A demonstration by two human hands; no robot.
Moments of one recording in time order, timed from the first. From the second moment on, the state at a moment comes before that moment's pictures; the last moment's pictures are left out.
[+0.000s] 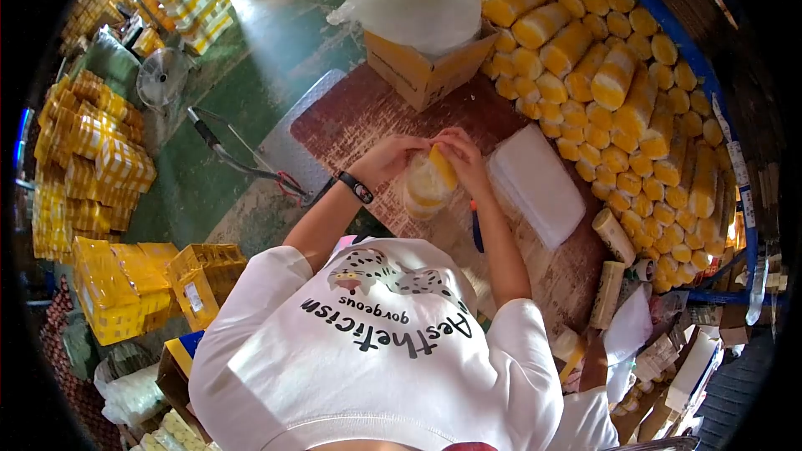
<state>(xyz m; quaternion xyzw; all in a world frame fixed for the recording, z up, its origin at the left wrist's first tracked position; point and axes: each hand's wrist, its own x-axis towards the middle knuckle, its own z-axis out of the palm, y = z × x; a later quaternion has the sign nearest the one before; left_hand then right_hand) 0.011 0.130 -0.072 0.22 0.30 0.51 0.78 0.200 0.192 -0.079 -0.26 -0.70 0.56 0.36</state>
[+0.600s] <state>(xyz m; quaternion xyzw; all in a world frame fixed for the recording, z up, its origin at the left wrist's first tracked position) 0.015 0.130 -0.063 0.24 0.30 0.49 0.78 0.199 0.191 -0.079 -0.29 -0.70 0.54 0.36</state>
